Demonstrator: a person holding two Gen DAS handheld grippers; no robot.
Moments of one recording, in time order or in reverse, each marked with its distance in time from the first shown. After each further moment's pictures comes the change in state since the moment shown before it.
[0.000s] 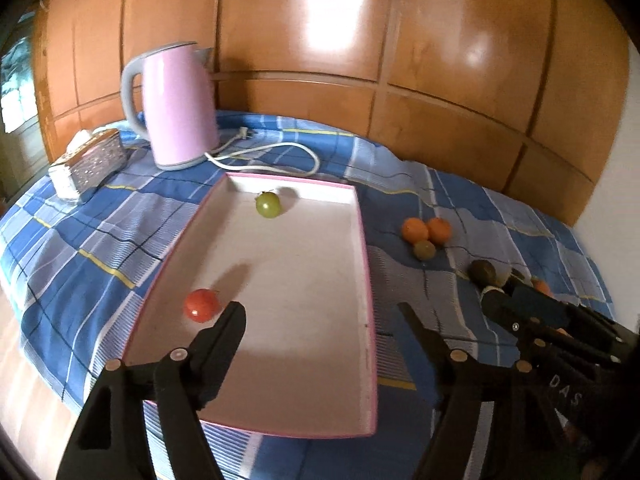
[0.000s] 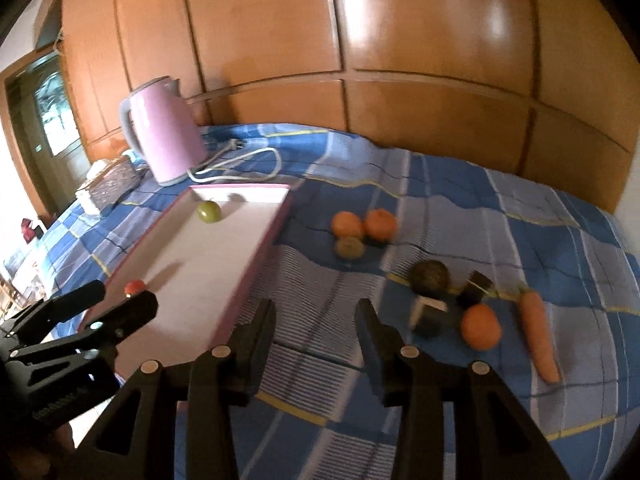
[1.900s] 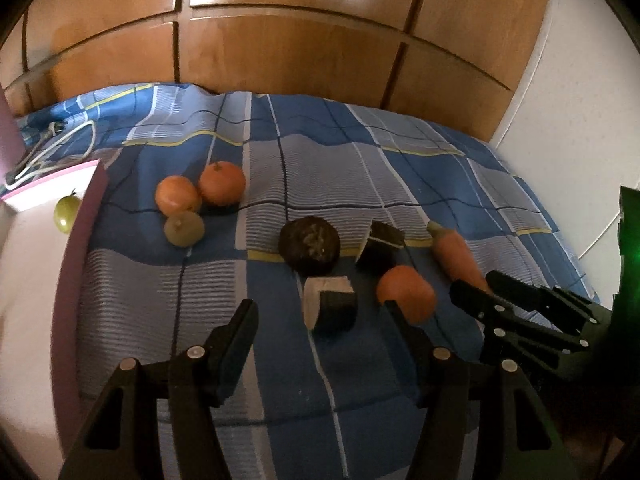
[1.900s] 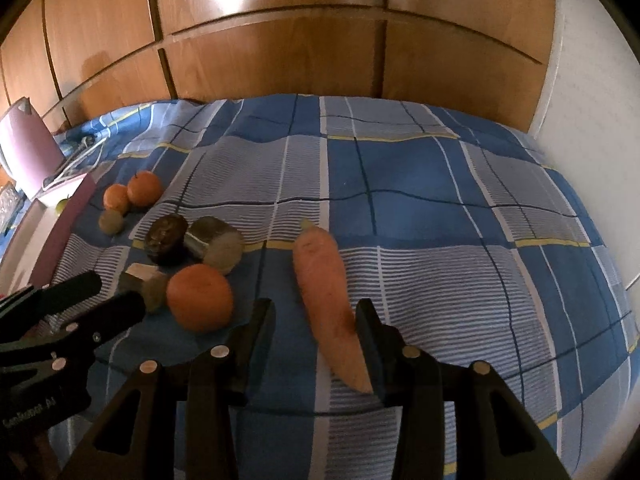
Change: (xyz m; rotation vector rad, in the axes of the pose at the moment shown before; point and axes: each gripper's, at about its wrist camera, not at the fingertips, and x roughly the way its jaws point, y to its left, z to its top) left arm 0.116 -0.175 0.001 0.232 0.203 -0.336; right arm 0.030 -0.177 -0.030 0.179 0.131 -0.278
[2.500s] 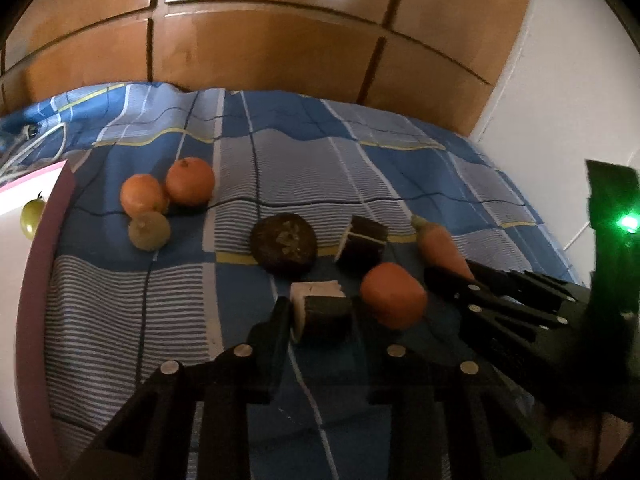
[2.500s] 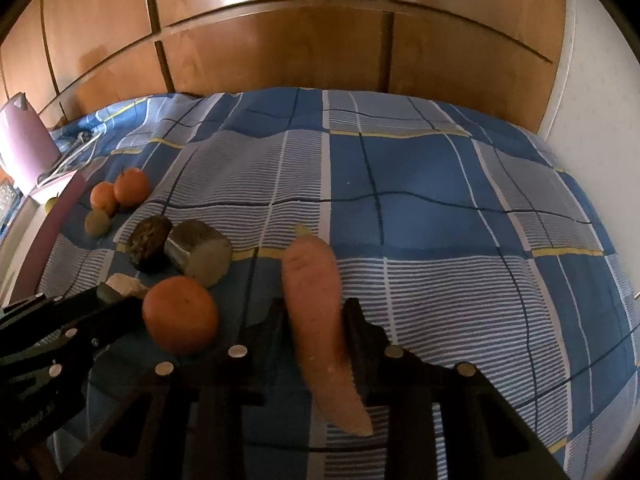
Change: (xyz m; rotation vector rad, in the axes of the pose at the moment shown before) left arm 0.012 -0.003 -0.003 0.033 -0.019 -0.099; right arm 0.019 0.000 0.005 -0.012 0.004 0.005
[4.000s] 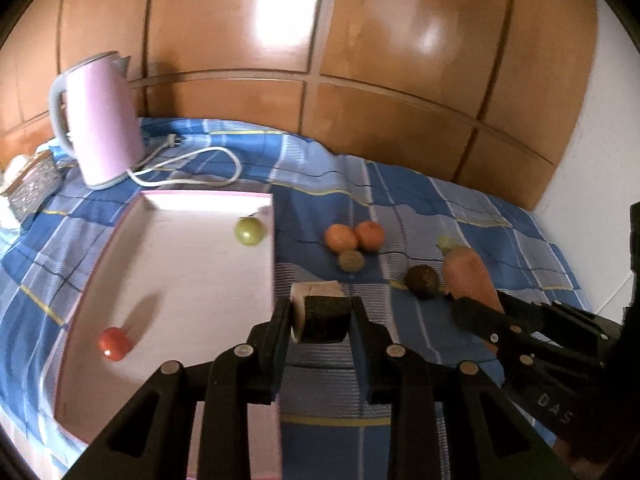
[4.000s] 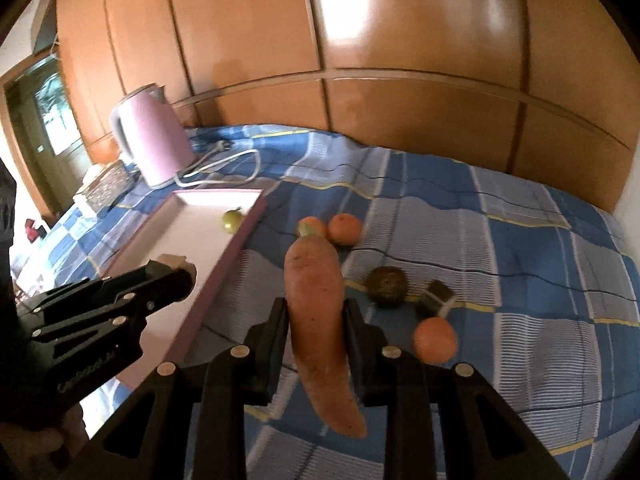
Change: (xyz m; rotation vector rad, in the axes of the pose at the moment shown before) left arm -0.148 0.077 -0.020 -0.178 -0.165 0.290; right arm -0.092 0.130 0.009 -0.186 -0.107 0.300
